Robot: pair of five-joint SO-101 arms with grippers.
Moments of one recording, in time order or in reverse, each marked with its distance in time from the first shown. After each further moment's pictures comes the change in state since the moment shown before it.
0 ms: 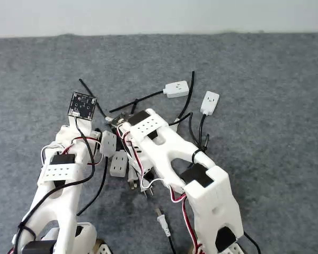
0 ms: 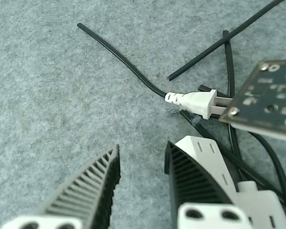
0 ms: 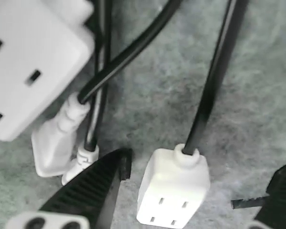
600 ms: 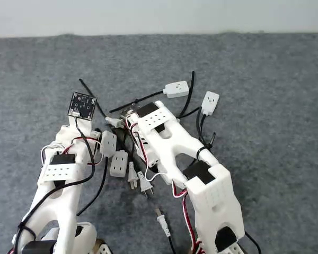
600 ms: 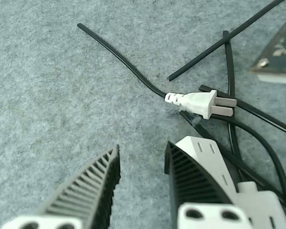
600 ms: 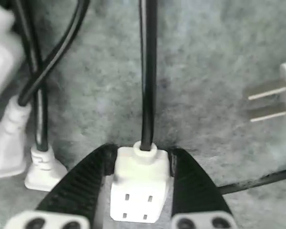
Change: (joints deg) left arm 0.0 0.0 0.0 0.0 0.0; right arm 2.7 0.6 -2.7 2.0 2.7
